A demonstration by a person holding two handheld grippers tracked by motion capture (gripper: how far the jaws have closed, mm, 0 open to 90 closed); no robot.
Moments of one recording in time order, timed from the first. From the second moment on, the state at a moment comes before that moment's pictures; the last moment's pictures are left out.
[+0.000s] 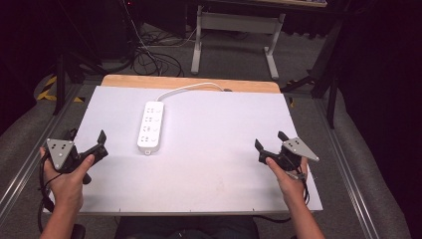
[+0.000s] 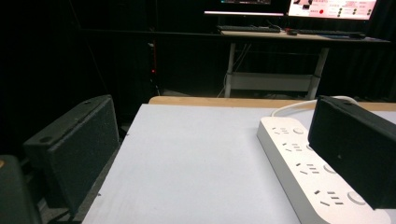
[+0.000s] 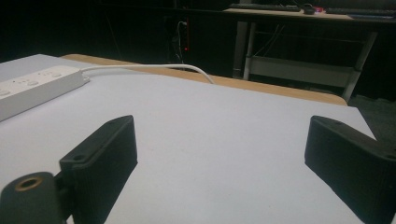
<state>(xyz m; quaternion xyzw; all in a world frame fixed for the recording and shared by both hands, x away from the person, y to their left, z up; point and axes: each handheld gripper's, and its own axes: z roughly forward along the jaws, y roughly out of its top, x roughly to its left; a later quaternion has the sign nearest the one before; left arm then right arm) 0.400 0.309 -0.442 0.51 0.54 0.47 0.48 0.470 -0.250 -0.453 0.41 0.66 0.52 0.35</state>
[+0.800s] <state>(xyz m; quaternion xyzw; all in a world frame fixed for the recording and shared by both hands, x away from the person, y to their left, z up) 0.399 0.312 -0.441 0.51 0.53 0.47 0.48 0.471 -0.251 -0.453 0.42 0.66 0.52 0.35</state>
